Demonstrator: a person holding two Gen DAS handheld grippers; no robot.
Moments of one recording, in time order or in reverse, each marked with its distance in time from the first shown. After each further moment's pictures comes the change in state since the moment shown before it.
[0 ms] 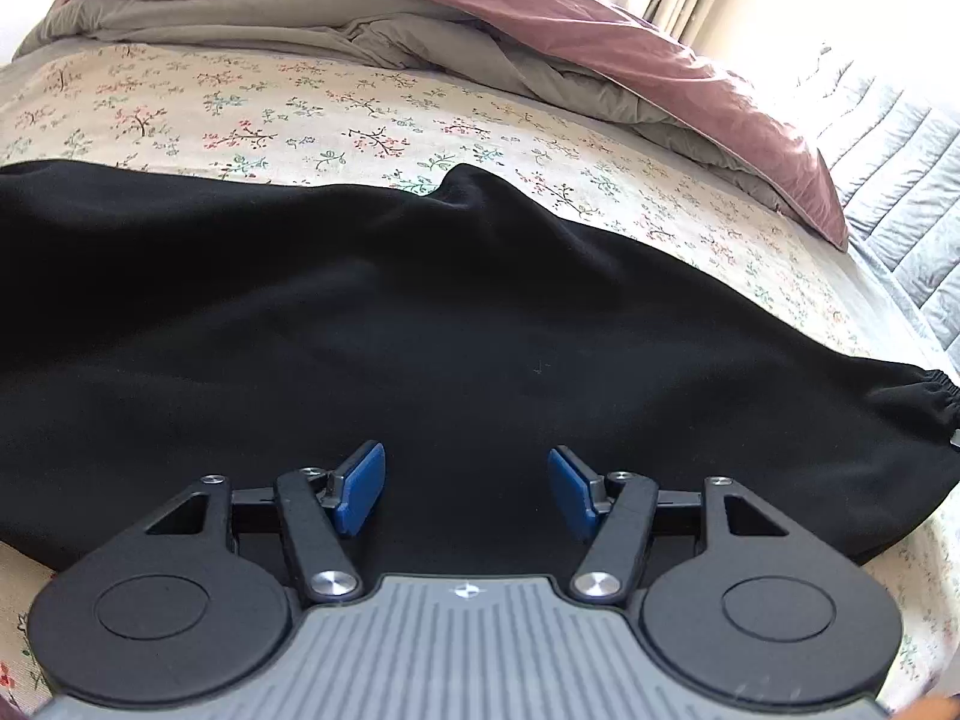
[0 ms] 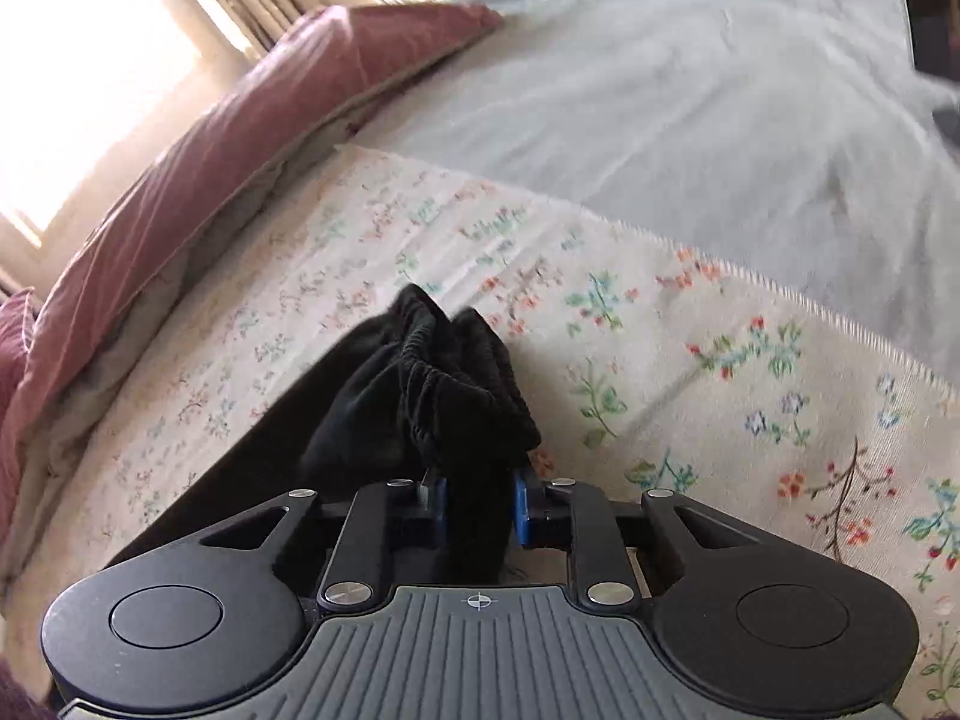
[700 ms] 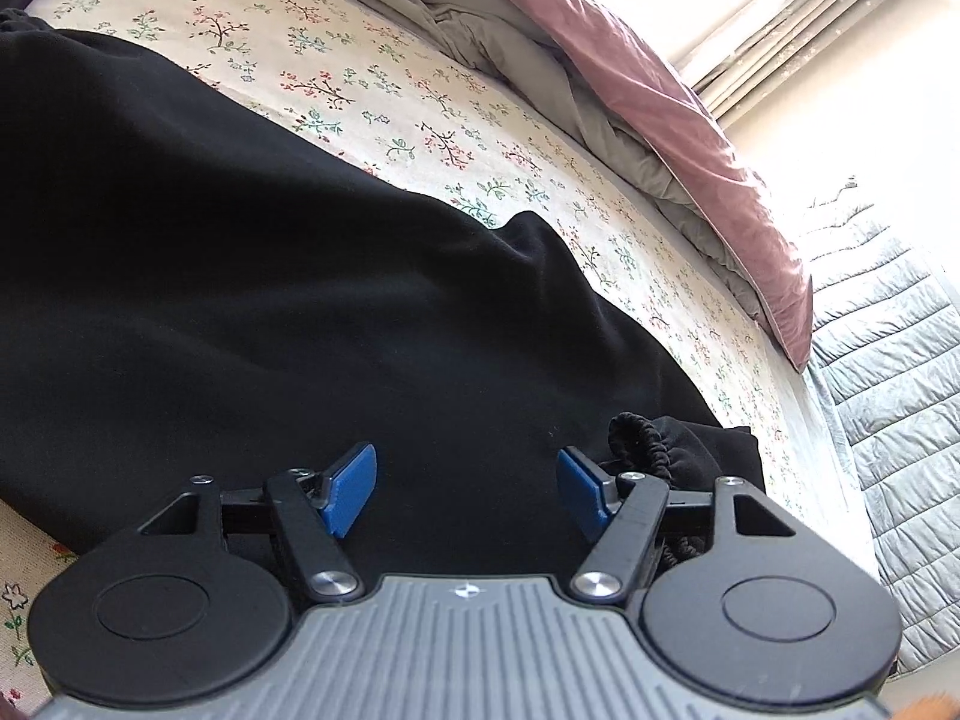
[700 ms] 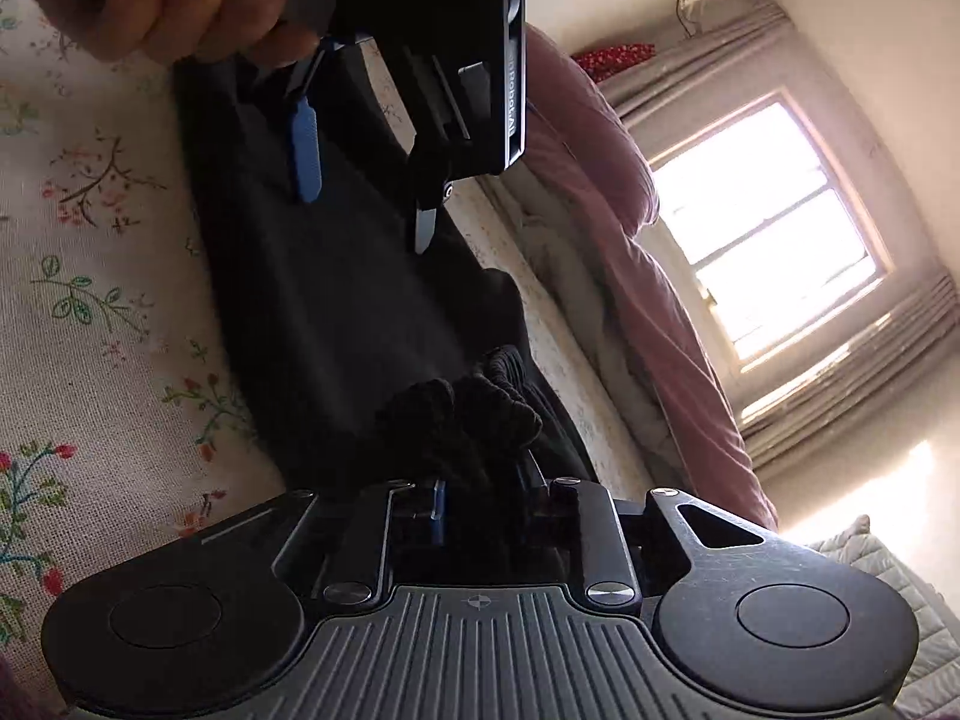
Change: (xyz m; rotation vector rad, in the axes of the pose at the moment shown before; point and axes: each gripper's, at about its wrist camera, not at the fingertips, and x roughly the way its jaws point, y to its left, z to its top) left arm -0.012 0.049 0.013 -0.294 0.014 -0.158; right arm -0.051 0.260 -0.358 -1.742 -0.515 0.125
